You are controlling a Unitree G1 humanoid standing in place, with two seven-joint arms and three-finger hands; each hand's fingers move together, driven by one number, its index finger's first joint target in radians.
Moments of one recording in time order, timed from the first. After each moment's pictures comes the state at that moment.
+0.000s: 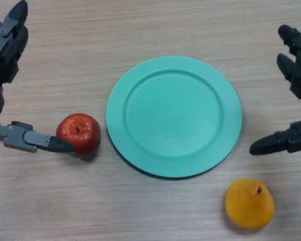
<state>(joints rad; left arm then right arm) -0.15 0.39 0.26 -0.30 -0.11 0.05 -0.28 -0.22 -0.36 -0.15 -0.36 0.14 0.42 0.25</state>
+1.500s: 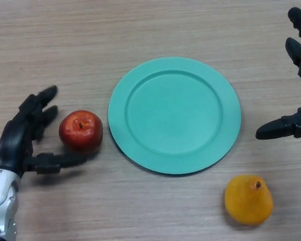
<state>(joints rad) -0.46 0.34 0.12 1.01 -0.10 -0.61 -0.23 -0.27 -0.38 -0.17 -0.33 0.17 0.42 0.23</state>
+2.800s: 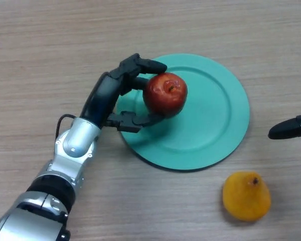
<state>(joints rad) -0.80 0.16 -0.19 1.23 0.04 -0.76 -0.05 -0.23 -0.41 -0.22 -0.44 0.18 0.47 0.23</state>
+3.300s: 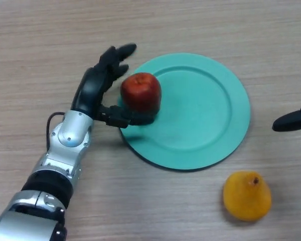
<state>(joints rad) -0.78 0.16 -0.06 1.09 0.09 -0.50 -0.02 -0.27 -0.42 -0.23 -0.41 0.18 0.48 0.23</state>
